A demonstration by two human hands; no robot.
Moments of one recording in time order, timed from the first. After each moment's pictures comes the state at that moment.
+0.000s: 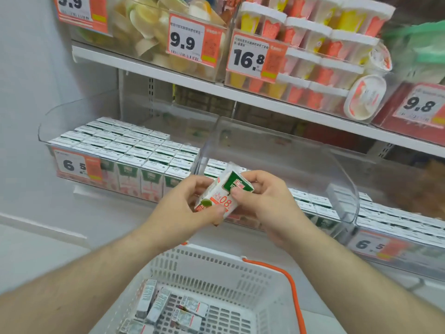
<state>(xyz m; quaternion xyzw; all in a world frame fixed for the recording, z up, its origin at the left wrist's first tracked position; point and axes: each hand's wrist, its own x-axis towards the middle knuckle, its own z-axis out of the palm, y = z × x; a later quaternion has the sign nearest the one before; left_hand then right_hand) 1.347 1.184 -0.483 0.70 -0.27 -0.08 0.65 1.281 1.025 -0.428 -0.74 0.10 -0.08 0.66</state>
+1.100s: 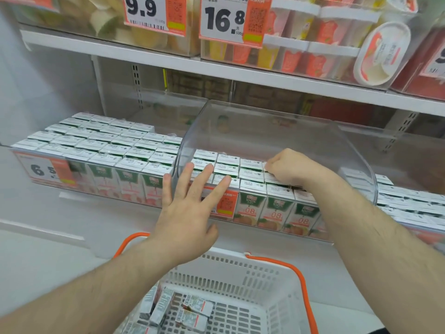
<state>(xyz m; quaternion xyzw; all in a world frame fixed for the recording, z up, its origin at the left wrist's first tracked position) 1.367 1.136 -0.526 0.92 -0.35 0.14 0.11 1.366 0.904 -0.432 -0.97 0.20 0.06 0.14</state>
